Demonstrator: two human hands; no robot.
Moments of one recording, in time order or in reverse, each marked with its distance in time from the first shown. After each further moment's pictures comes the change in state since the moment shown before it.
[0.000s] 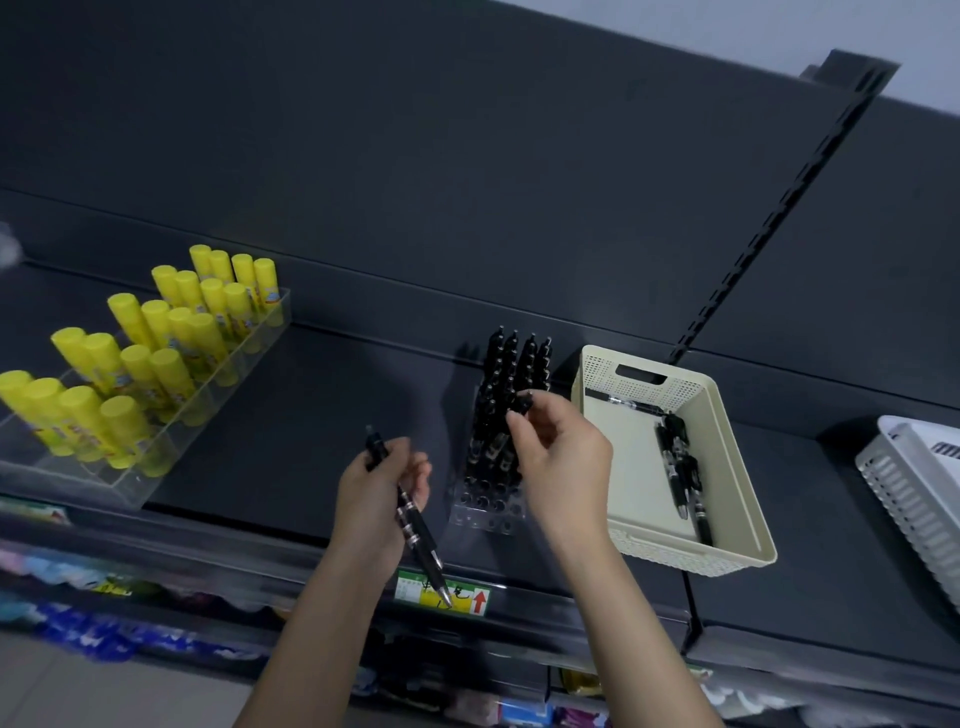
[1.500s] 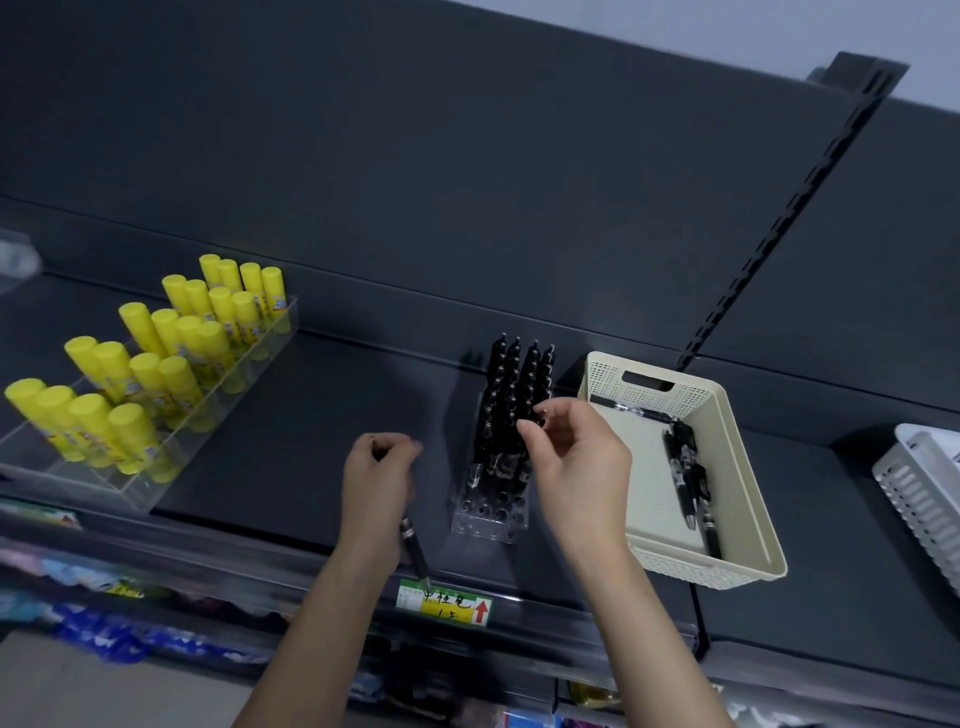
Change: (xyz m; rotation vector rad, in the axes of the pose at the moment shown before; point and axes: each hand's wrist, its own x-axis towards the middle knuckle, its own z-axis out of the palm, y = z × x) left_hand 0.004 0.004 0.009 0.450 0.055 0.280; right_hand 0.005 0.004 -0.013 -0.039 0.019 -0.027
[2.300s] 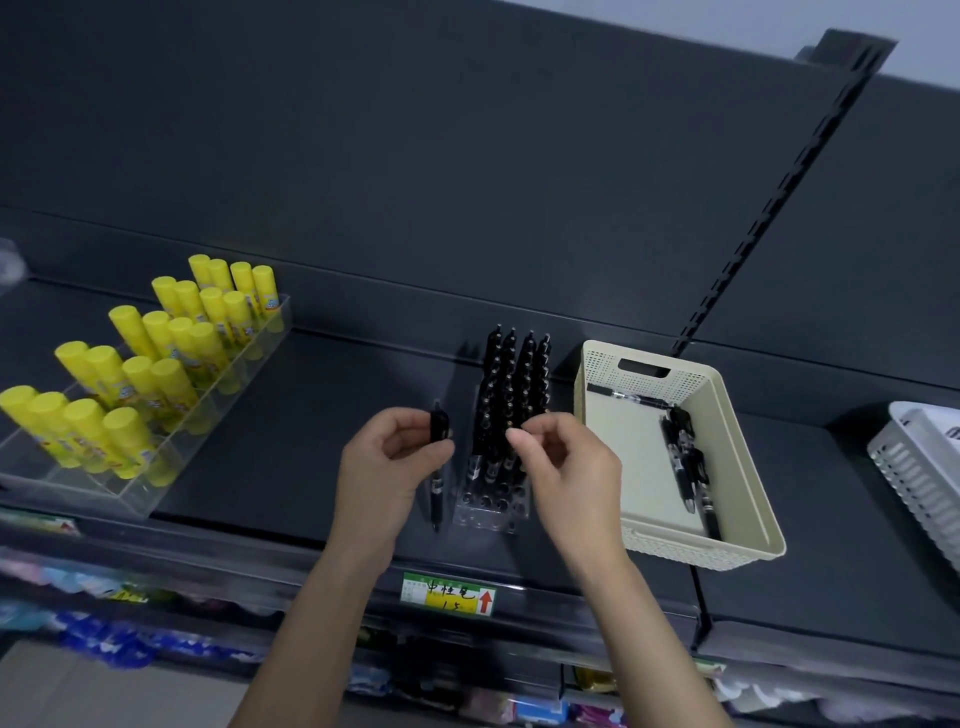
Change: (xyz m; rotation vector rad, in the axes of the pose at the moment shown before) left_hand -0.016 0.016 -0.005 0.068 -0.206 0.245; right_hand -0.015 0.011 0.002 0.101 -0.084 0.061
